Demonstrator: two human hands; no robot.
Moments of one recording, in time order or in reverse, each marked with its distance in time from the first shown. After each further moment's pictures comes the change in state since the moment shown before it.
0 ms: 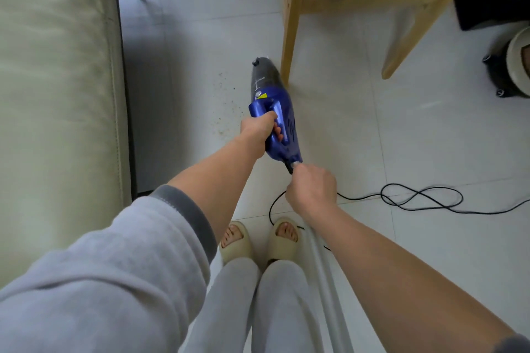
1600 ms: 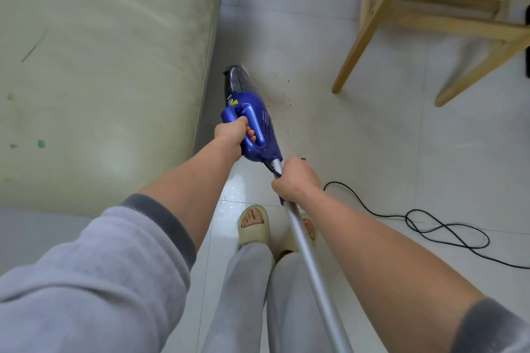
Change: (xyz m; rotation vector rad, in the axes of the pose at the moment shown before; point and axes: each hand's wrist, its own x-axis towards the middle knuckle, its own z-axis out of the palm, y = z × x) left_hand -0.003 -0.038 -0.175 -0.278 0.256 -0.025; right_hand -0.029 -0.114 0.017 0.288 -0.300 -0.079
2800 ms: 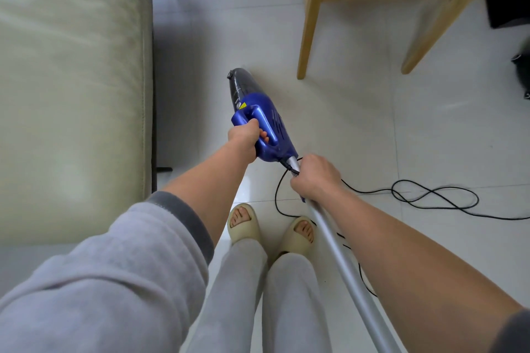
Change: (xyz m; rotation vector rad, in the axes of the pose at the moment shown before) left_hand -0.048 -0.042 0.107 0.214 -0.085 -0.060; right_hand -0.014 0.111 -0.042 -0.003 0.131 0.078
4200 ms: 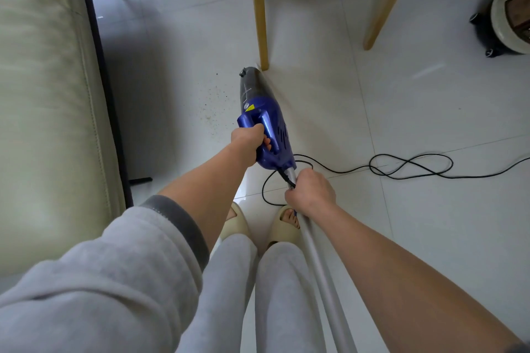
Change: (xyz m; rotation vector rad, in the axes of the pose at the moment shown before) left_hand -0.038 -0.030 0.080 0.306 -0.072 0.041; right_hand -0.035 0.075 0.002 0.212 -0.024 0.156
